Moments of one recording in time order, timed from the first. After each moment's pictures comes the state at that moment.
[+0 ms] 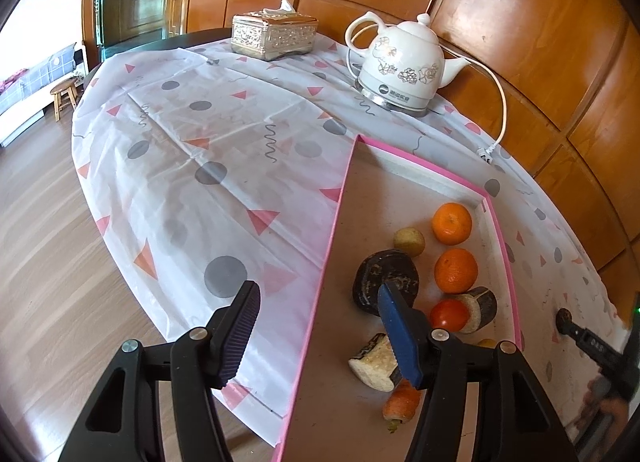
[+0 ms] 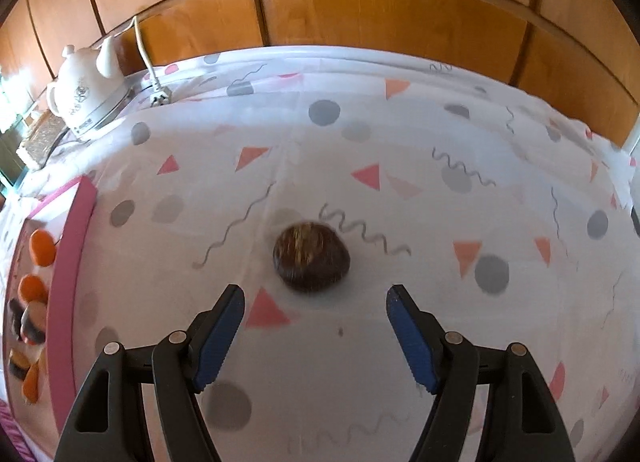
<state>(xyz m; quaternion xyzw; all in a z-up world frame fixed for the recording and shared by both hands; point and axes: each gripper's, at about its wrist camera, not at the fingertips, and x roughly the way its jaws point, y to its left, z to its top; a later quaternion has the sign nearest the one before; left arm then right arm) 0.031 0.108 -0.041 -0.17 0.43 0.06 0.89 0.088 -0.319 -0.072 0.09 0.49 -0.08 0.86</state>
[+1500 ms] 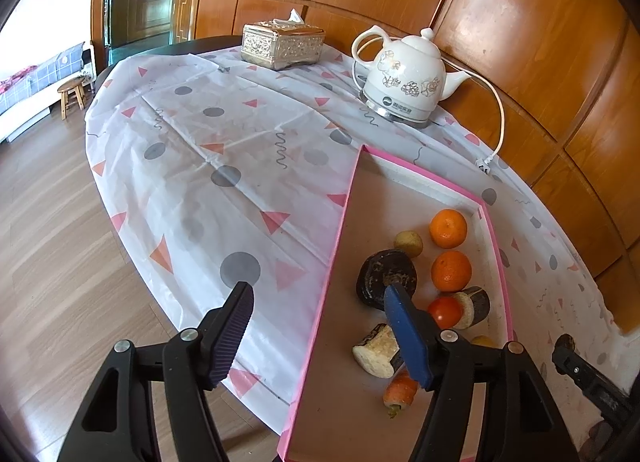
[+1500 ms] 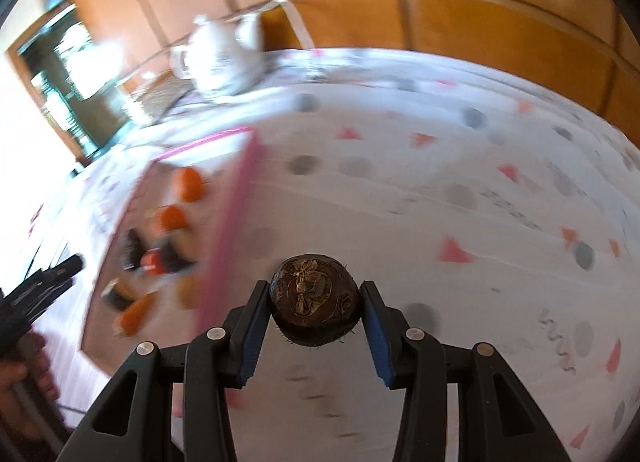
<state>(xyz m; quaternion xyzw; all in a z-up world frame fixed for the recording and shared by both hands) 0.014 0.112 -0.031 -0.18 0.41 0.07 0.89 0.038 -0.217 -0.033 0.09 0.48 0.12 0.87</state>
